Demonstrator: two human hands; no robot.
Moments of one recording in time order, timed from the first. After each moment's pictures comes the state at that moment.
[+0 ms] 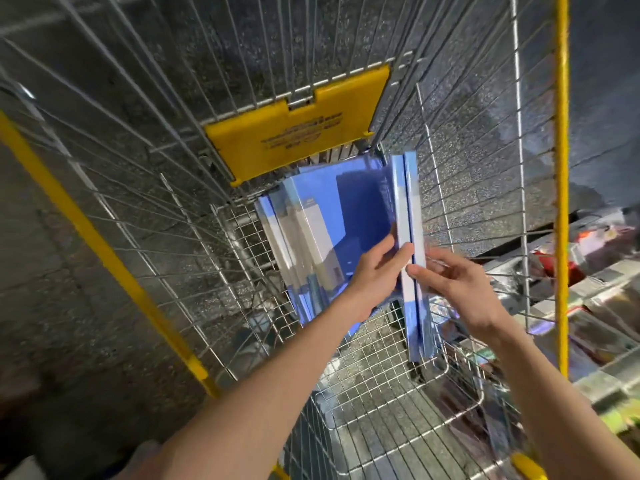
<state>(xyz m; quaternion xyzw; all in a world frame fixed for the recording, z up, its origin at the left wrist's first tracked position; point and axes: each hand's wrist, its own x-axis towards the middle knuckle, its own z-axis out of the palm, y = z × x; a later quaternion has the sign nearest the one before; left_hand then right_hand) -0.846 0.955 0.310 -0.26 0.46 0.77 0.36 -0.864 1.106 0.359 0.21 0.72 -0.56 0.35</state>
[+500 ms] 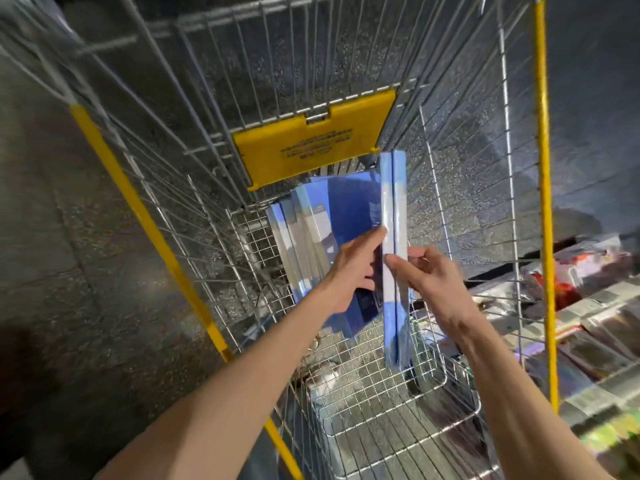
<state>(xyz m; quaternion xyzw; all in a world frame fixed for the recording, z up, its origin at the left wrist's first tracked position) -0.854 0.913 0.335 -0.33 0.43 0.76 0.36 -0.862 1.064 0.368 0.21 0.74 -0.54 0.33</state>
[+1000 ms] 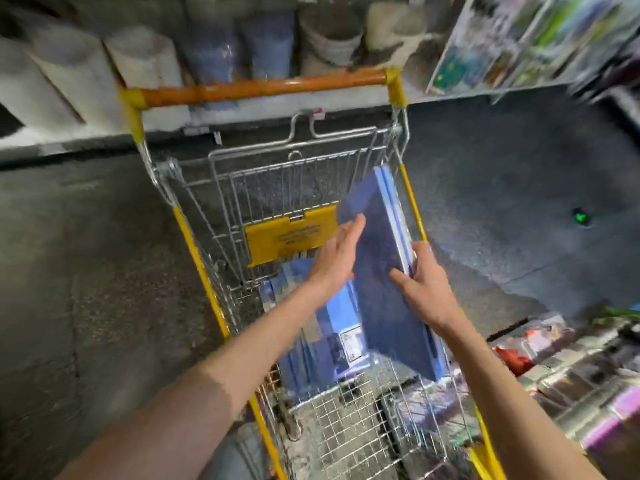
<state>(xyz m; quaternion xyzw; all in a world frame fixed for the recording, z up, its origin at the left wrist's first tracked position) -0.883 0.894 0.507 -0.25 0.59 0.75 0.17 -0.875 1.051 0.532 -0.02 0.92 -0.38 0.13</state>
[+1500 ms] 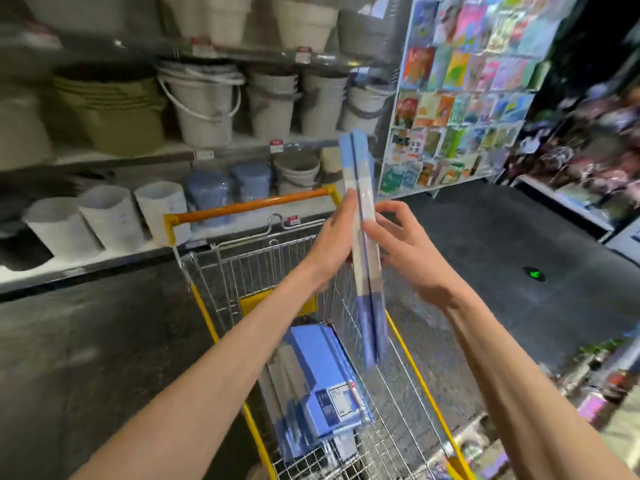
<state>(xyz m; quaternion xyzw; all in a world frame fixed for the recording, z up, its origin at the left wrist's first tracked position) -0.817 0.914 0.731 0.02 0.66 0.75 0.01 -0.806 1.055 0.759 -0.14 0.77 -0.62 0.07</state>
